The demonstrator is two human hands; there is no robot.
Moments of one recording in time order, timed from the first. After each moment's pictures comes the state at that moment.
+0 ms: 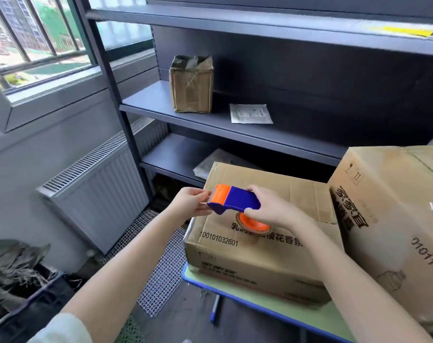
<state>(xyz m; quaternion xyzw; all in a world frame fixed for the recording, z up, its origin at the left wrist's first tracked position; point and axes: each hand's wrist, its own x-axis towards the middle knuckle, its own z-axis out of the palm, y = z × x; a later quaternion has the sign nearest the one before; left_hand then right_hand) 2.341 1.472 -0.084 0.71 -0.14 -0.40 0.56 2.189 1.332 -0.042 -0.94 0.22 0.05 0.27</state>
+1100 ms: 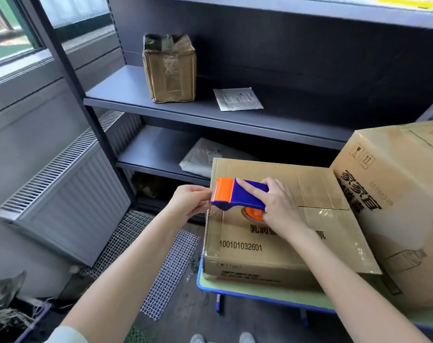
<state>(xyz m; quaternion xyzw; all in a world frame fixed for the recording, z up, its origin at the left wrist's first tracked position) 2.400 1.473 -0.095 0.69 -0.12 -0.46 0.54 2.219 1.356 -0.083 -0.96 0.22 -0.12 0.08</state>
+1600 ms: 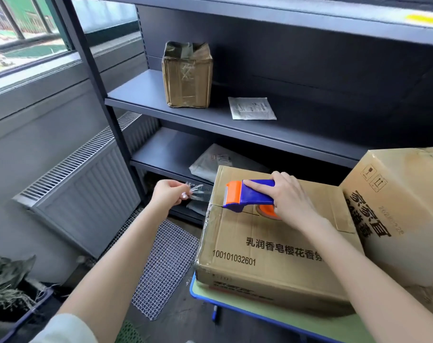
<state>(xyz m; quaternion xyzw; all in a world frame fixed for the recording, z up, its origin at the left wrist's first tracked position) 2.444 1.473 -0.111 0.78 -0.10 -0.30 0.54 2.228 1.304 -0.051 -0.98 0.19 -0.03 -0.01</state>
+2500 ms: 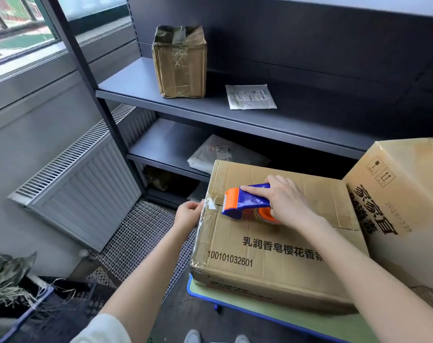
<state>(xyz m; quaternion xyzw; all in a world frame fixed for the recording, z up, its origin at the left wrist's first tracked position) 2.397 1.444 -0.180 0.80 -0.08 -0.33 0.49 2.233 1.292 -0.068 -0.98 0.20 0.02 0.03</state>
